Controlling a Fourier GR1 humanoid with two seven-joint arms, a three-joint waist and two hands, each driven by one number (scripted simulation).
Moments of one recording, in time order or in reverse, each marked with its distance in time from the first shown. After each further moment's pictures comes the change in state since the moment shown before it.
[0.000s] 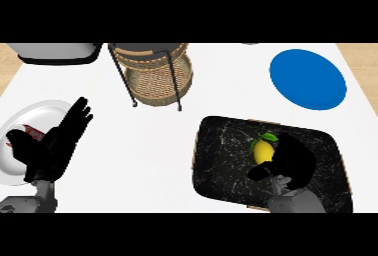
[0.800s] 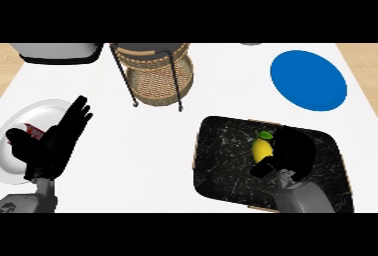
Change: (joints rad) left arm -0.013 -0.018 0.031 0.027 -0.015 -0.032 -0.018; right arm -0.054 -0.090 0.034 0.057 0.072 0.033 -0.185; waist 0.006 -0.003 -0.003
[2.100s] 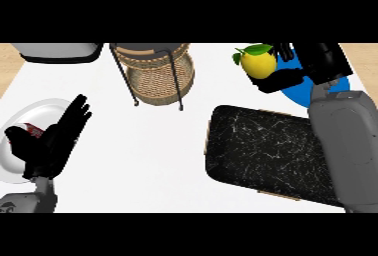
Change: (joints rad) left arm -0.006 -0.016 0.023 -0.011 -0.023 -0.018 0.023; right arm -0.582 -0.147 -0.250 0.075 -0.650 -0.001 -0.780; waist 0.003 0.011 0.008
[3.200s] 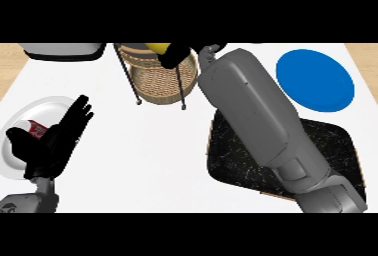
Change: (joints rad) left arm 0.004 -0.030 0.025 -0.010 -0.029 -0.045 0.007; right arm -0.474 0.234 0.165 0.547 -0.006 -0.236 0.231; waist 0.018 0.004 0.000
